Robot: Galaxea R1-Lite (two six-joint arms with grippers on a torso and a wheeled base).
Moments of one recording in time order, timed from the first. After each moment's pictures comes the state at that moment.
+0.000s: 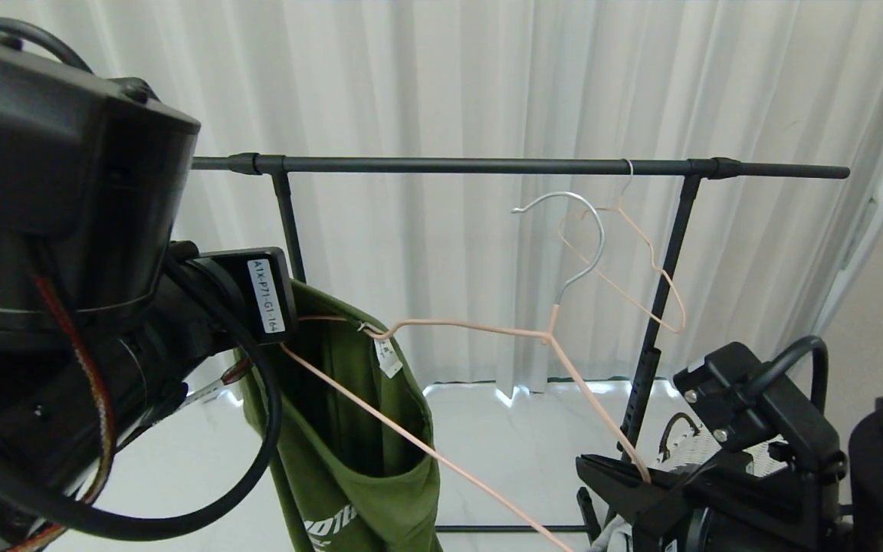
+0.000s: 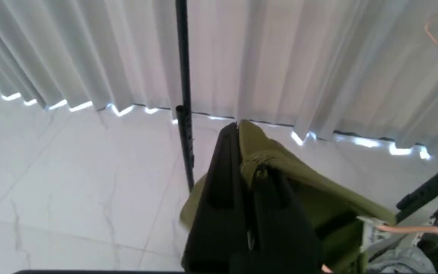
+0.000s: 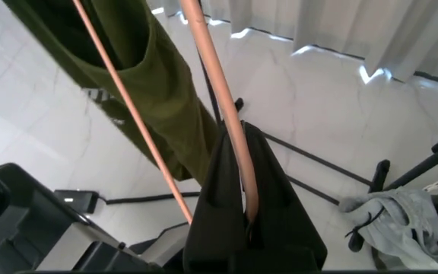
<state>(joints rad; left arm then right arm) -0.90 1.40 -1.16 0.28 1.00 -0.43 1.22 1.42 -0.65 -0.33 -0.45 0.46</state>
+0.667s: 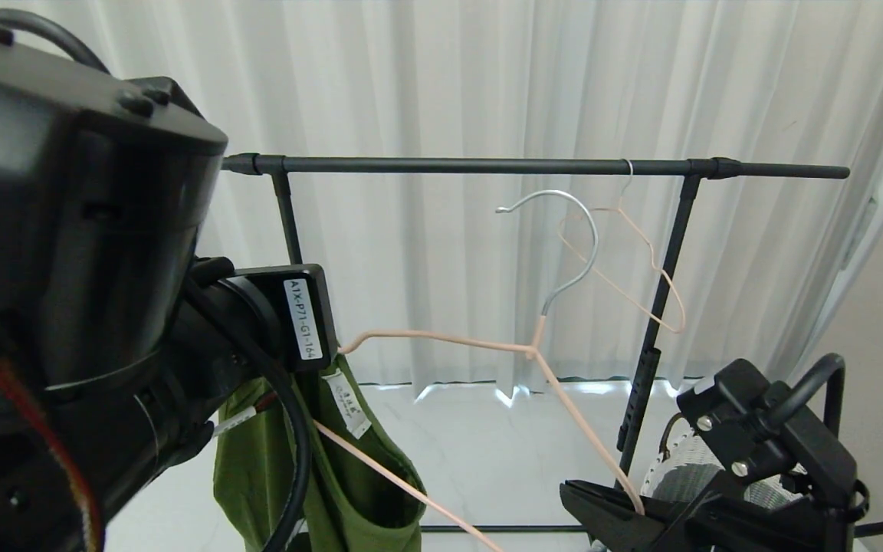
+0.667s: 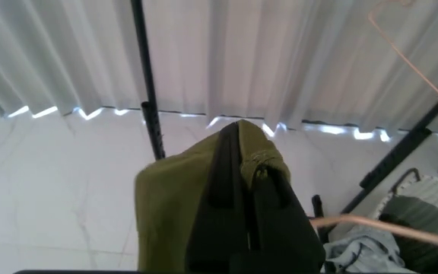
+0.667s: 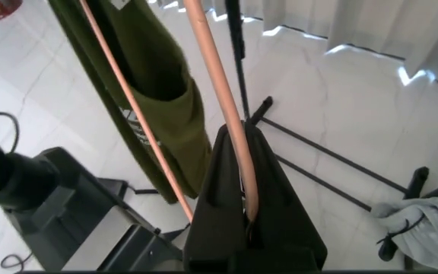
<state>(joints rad) -1.02 1.42 -1.17 0.28 0.99 -0.47 1.31 1.41 -0.66 -0.34 -0.44 0.51</state>
